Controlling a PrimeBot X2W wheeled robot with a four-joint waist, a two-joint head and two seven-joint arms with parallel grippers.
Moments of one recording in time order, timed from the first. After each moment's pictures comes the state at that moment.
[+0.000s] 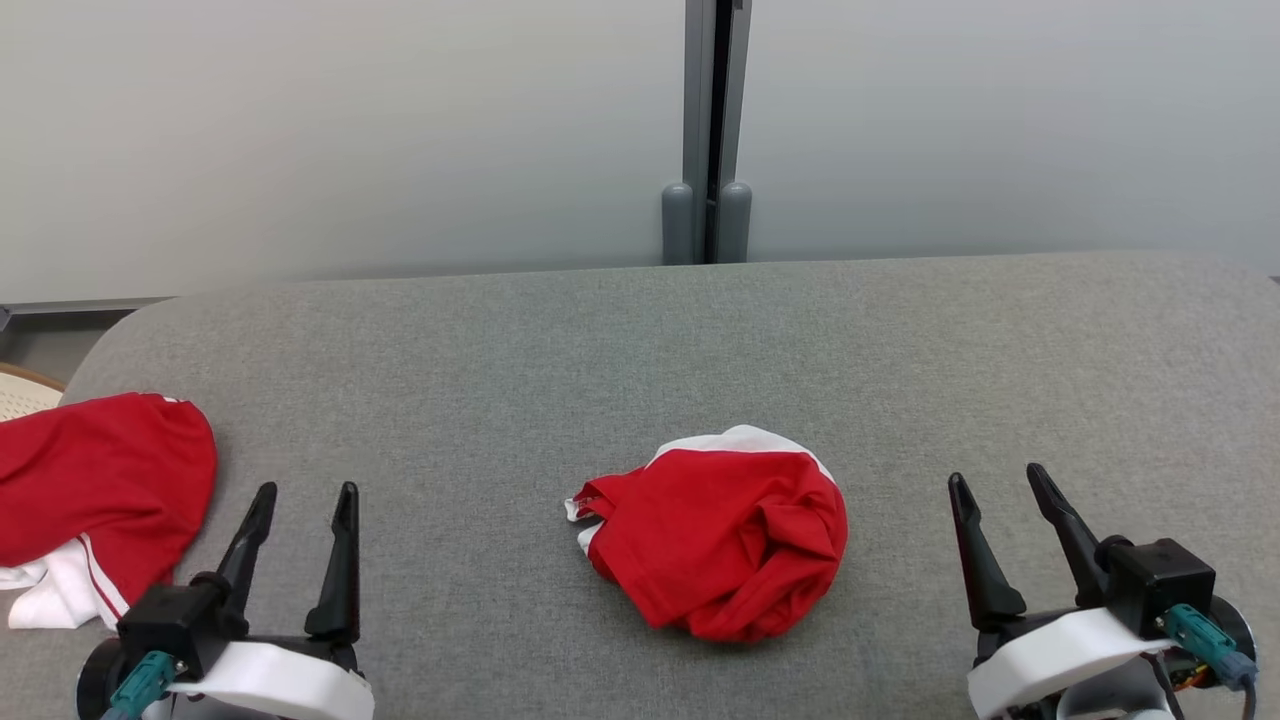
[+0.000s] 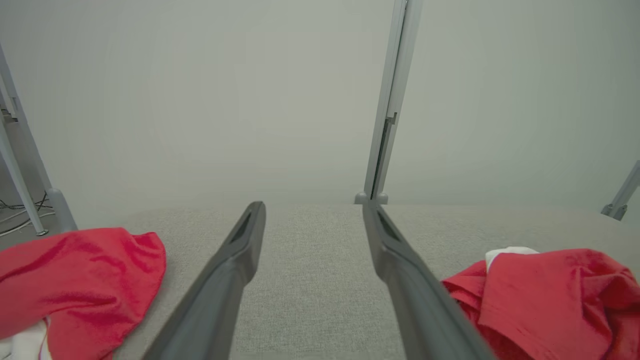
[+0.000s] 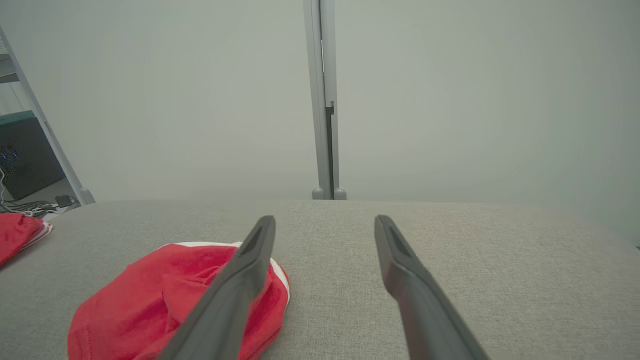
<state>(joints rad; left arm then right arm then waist) -0.01 0.25 -0.16 0.13 -0.41 0.04 -0.23 -0.02 -0.06 0.09 0.11 0.14 0.13 -0.05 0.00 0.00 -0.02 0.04</state>
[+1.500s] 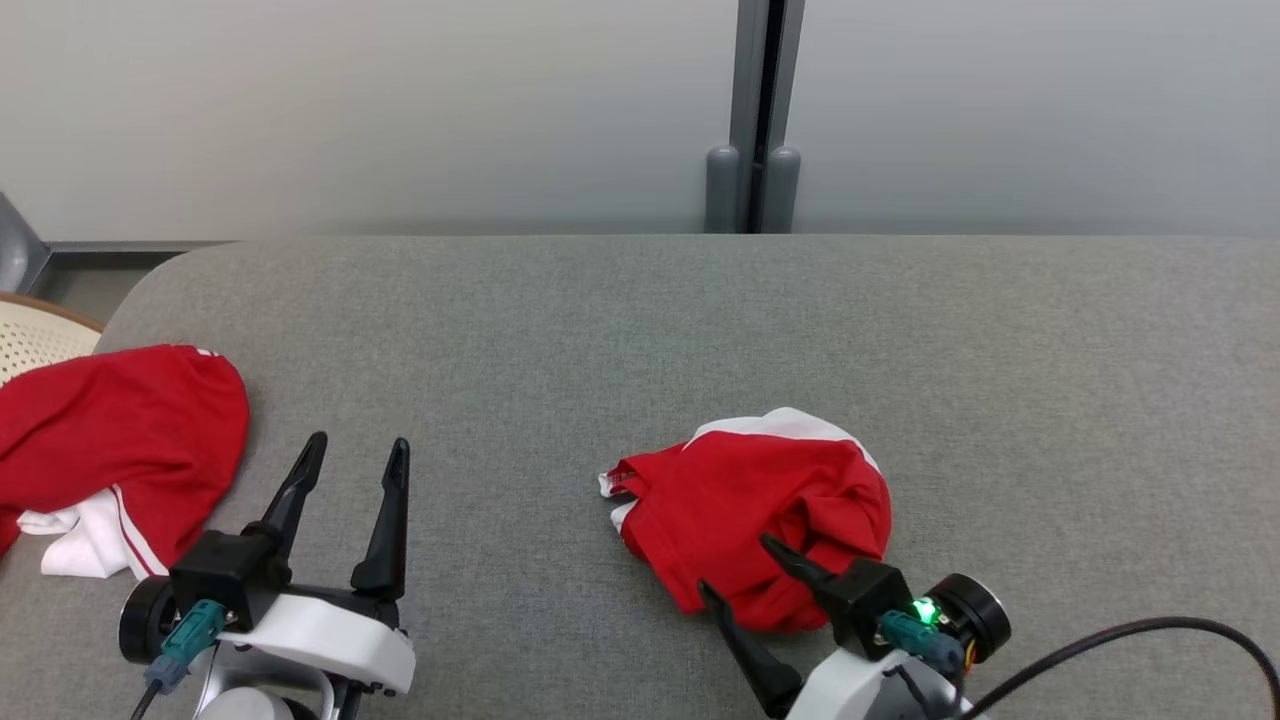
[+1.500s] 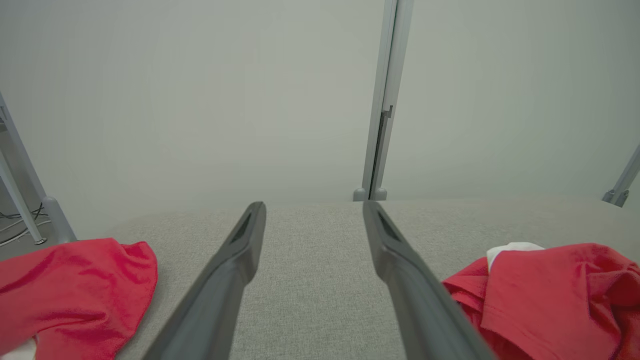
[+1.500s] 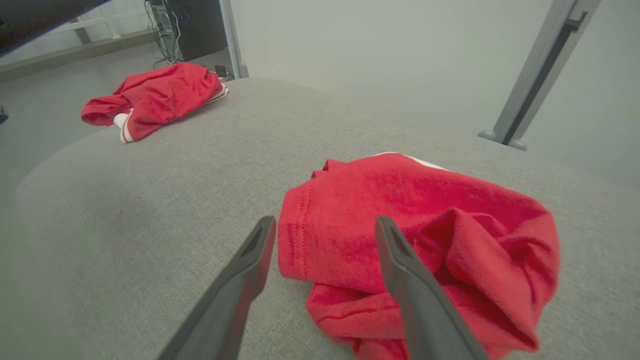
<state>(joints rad) -0.07 0.25 -0.25 0.12 -0.39 0.05 -0.19 -0.11 -0.09 0.51 0.18 0.14 0.13 0.10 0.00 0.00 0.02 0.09</state>
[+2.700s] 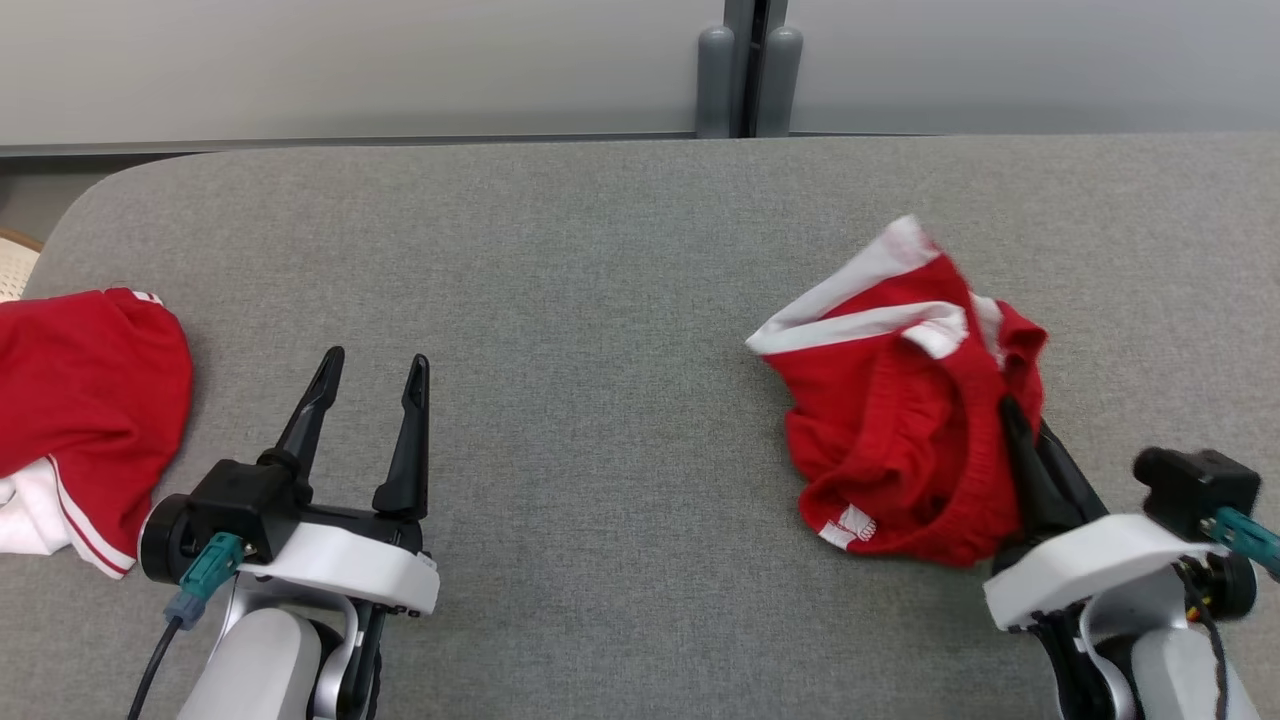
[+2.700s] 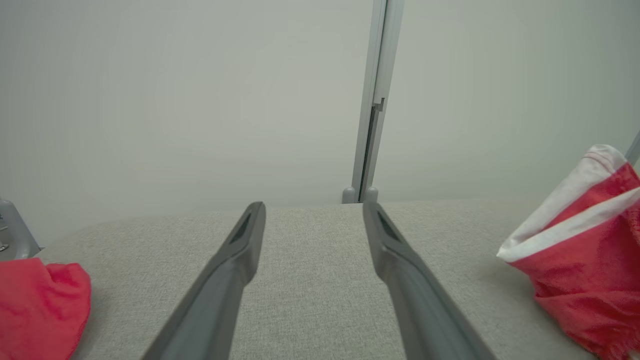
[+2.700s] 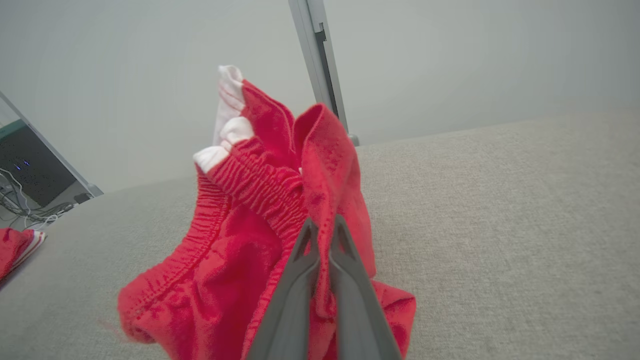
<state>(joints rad) -0.23 0.20 -0.27 0.20 -0.37 0.04 -0.26 -0.17 -0.05 0.08 0.15 0.27 0.13 0.06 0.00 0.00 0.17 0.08</state>
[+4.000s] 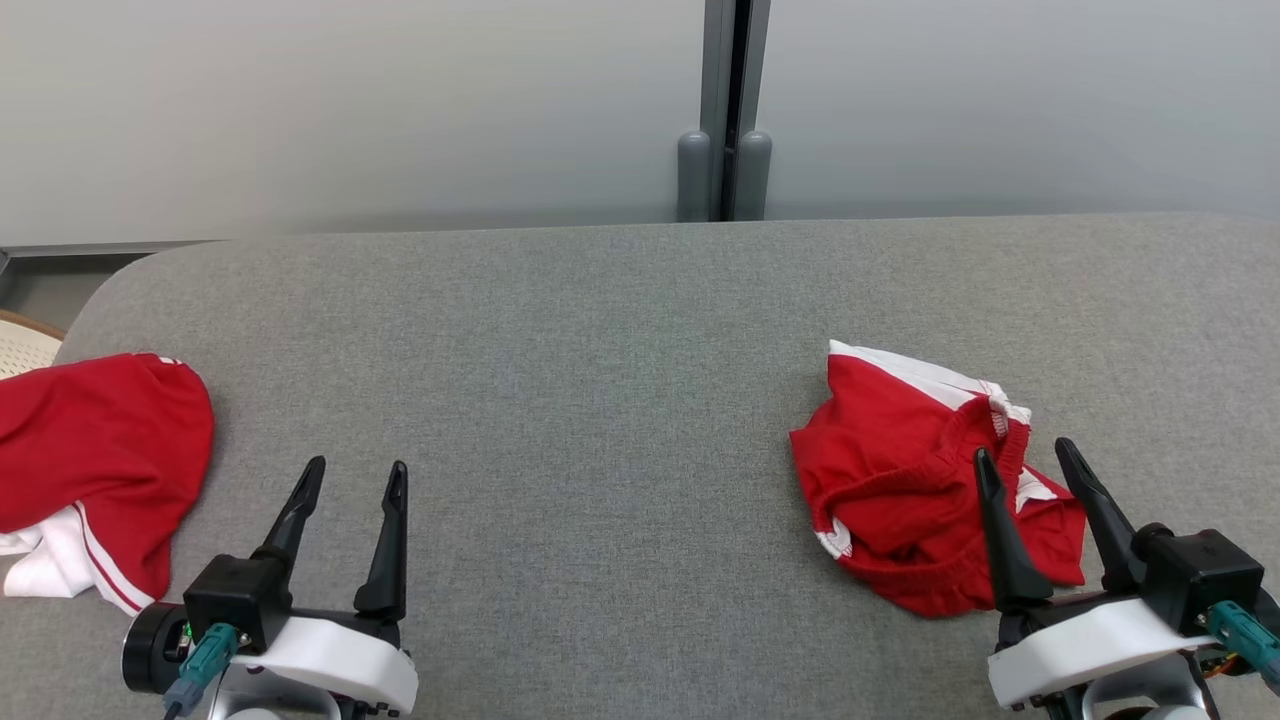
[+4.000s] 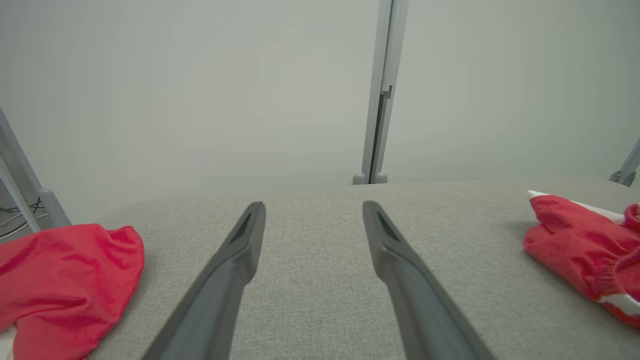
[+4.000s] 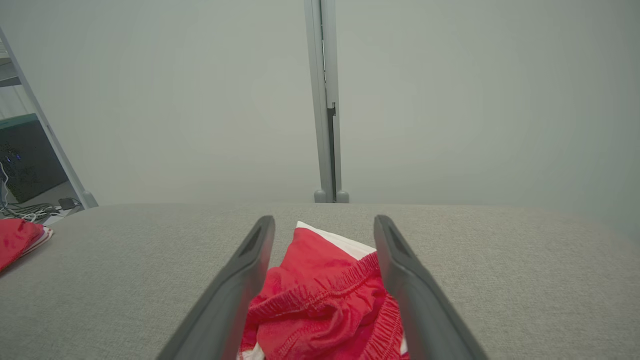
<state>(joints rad) -0.07 0.25 -0.28 0.16 -0.37 0.10 -0.23 0.01 -0.06 0.06 0.00 0.15 0.13 -0.03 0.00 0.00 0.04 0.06</state>
